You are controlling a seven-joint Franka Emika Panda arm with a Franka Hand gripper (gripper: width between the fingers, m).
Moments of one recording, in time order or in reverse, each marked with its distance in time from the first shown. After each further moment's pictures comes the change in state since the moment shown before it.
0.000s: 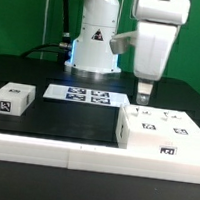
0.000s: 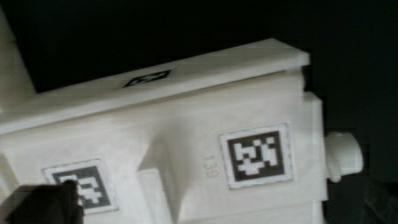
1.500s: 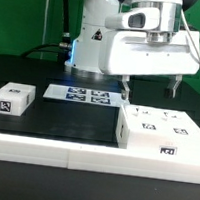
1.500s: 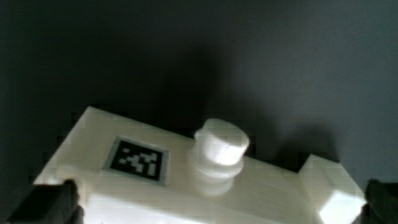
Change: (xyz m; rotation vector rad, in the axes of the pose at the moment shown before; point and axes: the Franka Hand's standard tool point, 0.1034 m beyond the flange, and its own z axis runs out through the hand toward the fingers) arm 0.009 -0.060 0.017 0.012 0.124 0.967
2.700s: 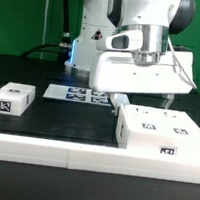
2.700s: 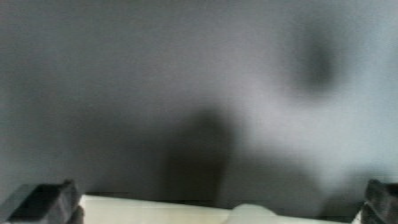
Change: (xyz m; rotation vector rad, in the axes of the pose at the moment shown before) arm -0.021 0.006 0.038 -0.026 0.072 0.117
